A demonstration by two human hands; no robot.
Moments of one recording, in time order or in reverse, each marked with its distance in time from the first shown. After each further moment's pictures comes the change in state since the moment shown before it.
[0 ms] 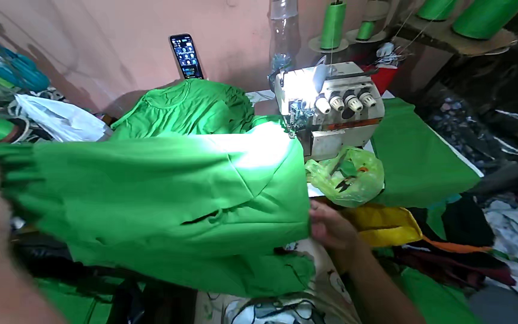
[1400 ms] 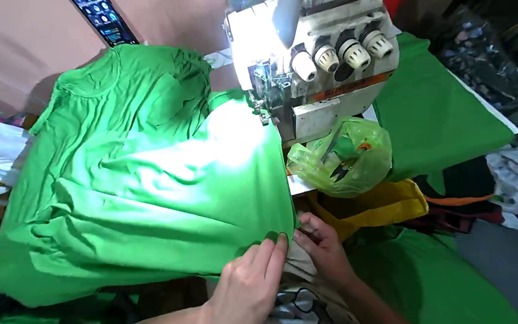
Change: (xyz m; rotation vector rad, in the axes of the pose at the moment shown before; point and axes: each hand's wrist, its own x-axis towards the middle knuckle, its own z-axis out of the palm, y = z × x) left_hand -0.213 0.149 0.196 0.030 -0.715 0.979; right_hand -0.013 0.046 0.015 -0.396 0.456 -0.381
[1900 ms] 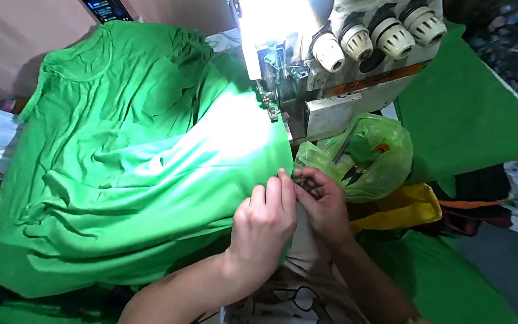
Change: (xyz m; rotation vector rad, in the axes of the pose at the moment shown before) left_hand 0.080 -0.020 0.024 0.441 0.157 -0.149; right_hand 0.081 -0.017 0.012 -0.109 0.132 -0.149
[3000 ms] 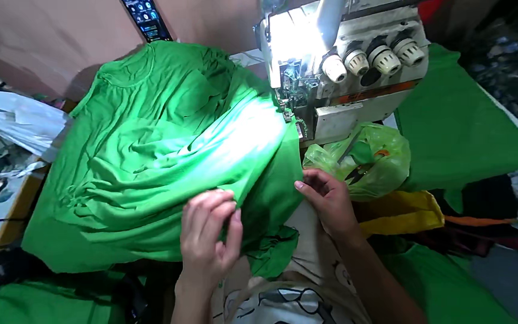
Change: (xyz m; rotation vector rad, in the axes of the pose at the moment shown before) left_hand -0.077 -0.062 -0.029 -0.474 0.278 -0.214; right_hand -0.005 -0.008 -0.006 -0.089 -0.039 0.150
